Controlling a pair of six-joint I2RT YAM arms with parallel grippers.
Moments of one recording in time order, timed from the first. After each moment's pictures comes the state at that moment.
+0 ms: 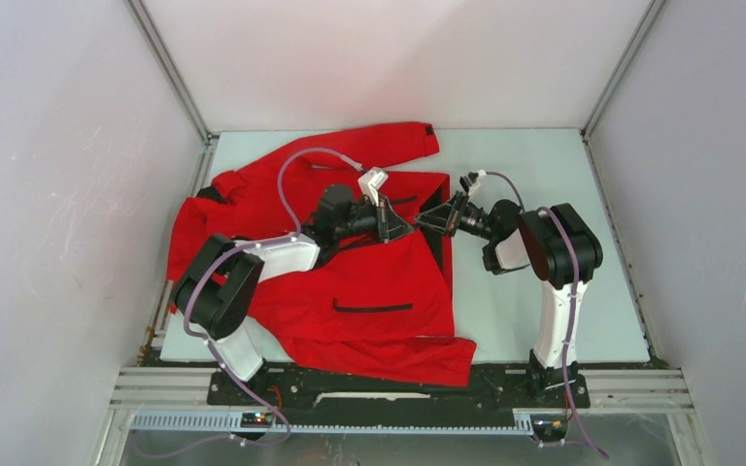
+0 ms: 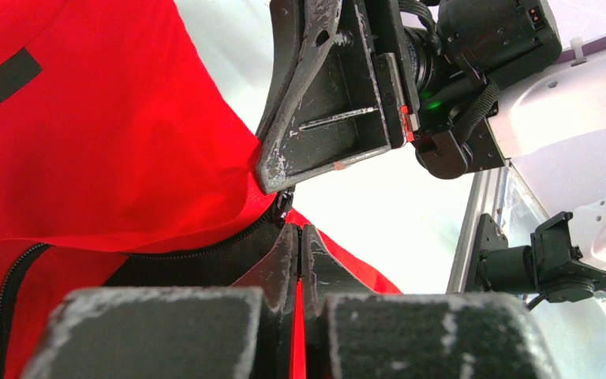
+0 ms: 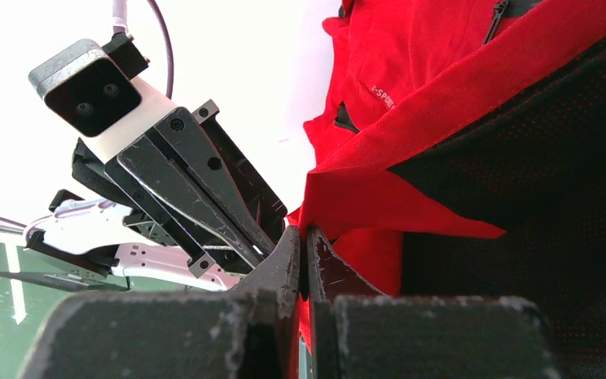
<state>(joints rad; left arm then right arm) -0.58 1.71 0.89 0.55 0.57 -0.50 0.24 2.08 0.74 1.48 -0.96 1.42</state>
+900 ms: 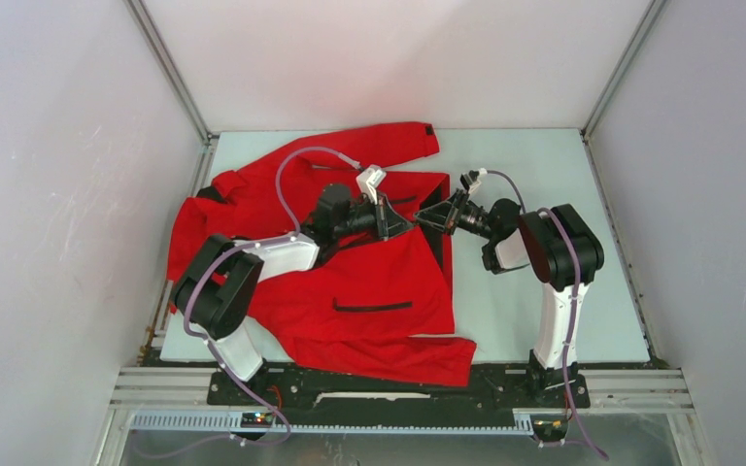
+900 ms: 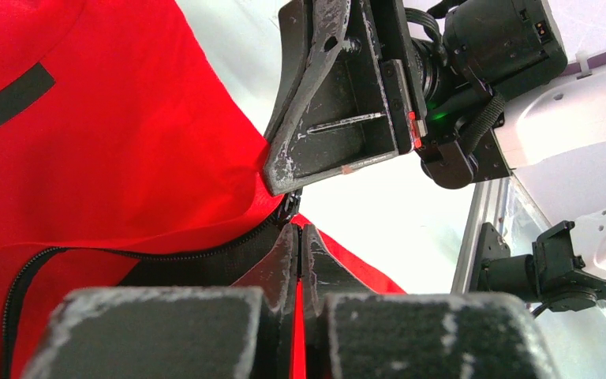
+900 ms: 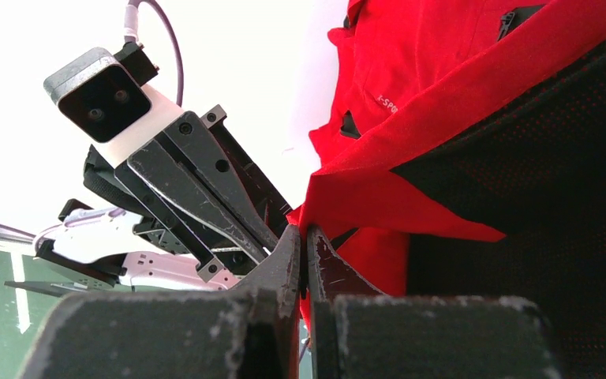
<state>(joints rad) -0.57 1.71 0.89 0.58 0.55 -0.51 0.25 2.06 0.74 1.47 -0.93 1.44</state>
